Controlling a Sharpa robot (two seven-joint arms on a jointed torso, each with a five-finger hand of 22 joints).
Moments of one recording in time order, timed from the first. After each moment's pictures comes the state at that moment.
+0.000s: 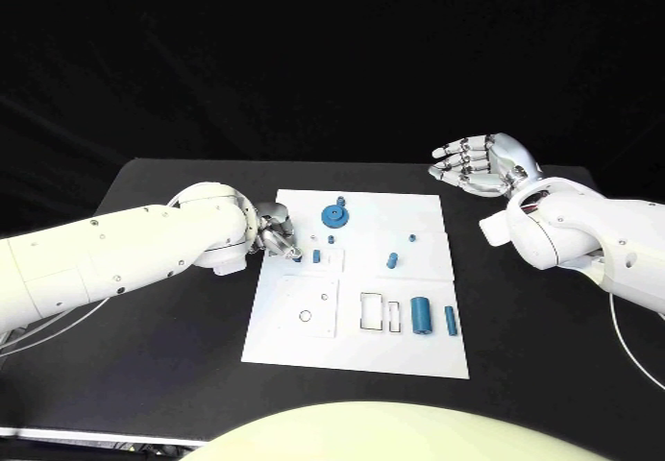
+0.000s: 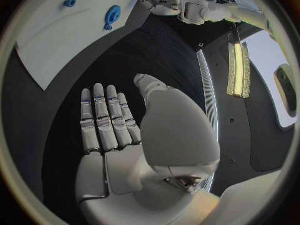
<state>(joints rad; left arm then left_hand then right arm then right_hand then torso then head) 1.21 -0.78 -0.06 1.47 -1.17 0.11 -0.50 1.13 -0.26 0.72 0.22 0.42 0.97 0.04 0.68 0.82 1.32 -0.05 1.03 0.72 1.47 -0.09 1.55 1.31 0.06 1.43 0.02 1.47 1.31 1.25 -0.87 -0.11 1.43 -0.56 -0.52 0.26 1.38 -0.21 0.30 0.24 0.37 0.81 0.21 0.27 0.25 0.99 0.19 0.25 0.06 1.02 0.16 0.08 0.25 0.17 0.78 0.28 0.06 0.25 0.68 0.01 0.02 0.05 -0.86</state>
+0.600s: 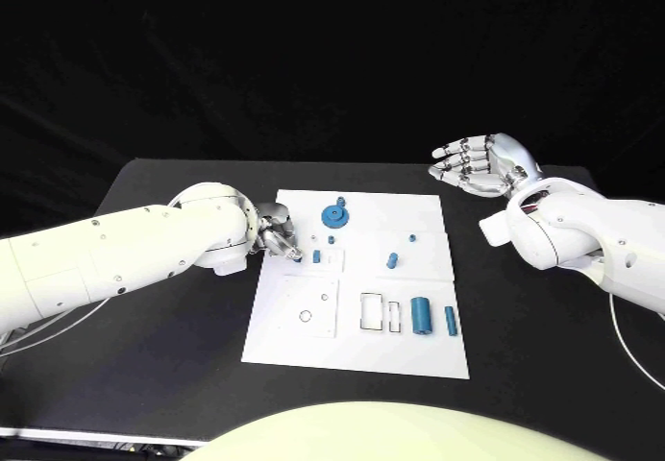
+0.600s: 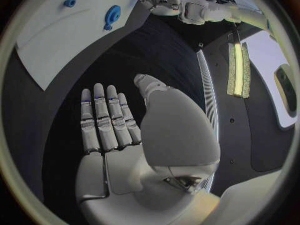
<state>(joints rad) 1.21 -0.77 -0.06 1.47 -1.17 0.11 -0.50 1.11 -0.24 0.72 0.22 0.42 0.97 0.04 0.68 0.82 1.33 -0.05 1.03 0.72 1.47 -0.09 1.55 1.31 0.06 1.43 0.02 1.47 1.31 1.24 -0.87 -0.11 1.43 -0.56 -0.51 0.26 1.38 -0.21 0.31 0.24 0.37 0.81 0.21 0.27 0.25 0.99 0.19 0.25 0.06 1.02 0.16 0.08 0.25 0.17 0.78 0.28 0.06 0.25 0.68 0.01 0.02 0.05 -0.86</state>
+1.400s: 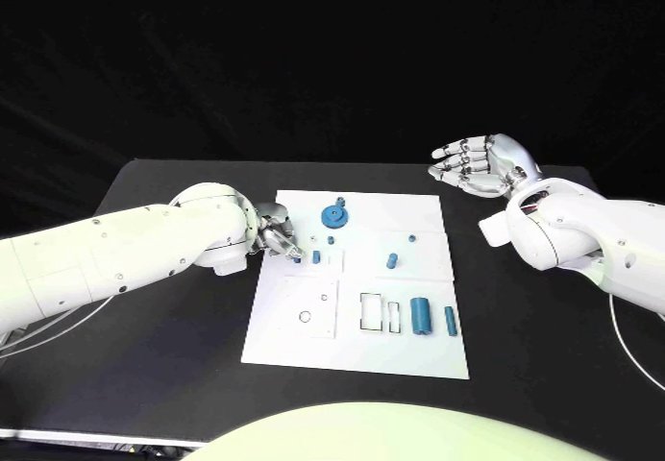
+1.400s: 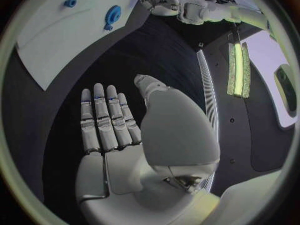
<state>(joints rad) 1.21 -0.77 -0.06 1.45 -1.14 0.11 -0.50 1.05 -0.24 0.69 0.19 0.40 1.01 0.00 0.68 0.82 1.34 -0.06 1.03 0.71 1.47 -0.10 1.55 1.31 0.06 1.43 0.01 1.47 1.31 1.24 -0.87 -0.11 1.43 -0.56 -0.51 0.26 1.38 -0.20 0.31 0.24 0.37 0.81 0.21 0.27 0.25 0.99 0.19 0.25 0.06 1.02 0.16 0.08 0.25 0.17 0.78 0.28 0.06 0.25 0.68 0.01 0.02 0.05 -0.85</state>
